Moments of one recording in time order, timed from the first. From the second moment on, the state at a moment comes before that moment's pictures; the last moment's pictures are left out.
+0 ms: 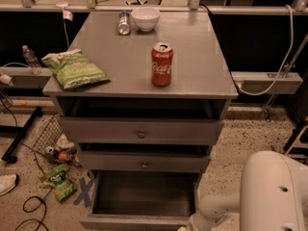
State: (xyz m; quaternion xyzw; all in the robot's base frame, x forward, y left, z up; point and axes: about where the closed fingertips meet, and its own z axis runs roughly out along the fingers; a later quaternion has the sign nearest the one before) arm 0.358 -0.136 0.185 0.14 -0.96 -0.22 0.09
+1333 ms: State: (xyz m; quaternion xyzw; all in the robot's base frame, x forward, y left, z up) arm 0.353 -0.133 0.183 0.15 -0.96 -0.22 0.09
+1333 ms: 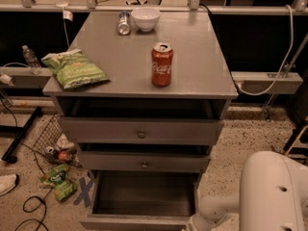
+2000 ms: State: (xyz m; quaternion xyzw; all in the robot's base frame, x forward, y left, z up) arm 0.375 -0.129 0.174 0.15 -0.97 -0.21 0.05
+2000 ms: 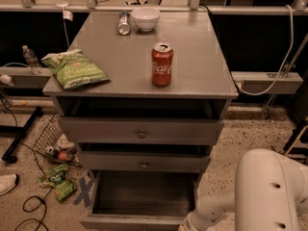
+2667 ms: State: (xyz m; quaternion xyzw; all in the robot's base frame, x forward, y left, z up) arm 0.395 -0.130 0.170 0.14 -0.97 -0.22 -0.01
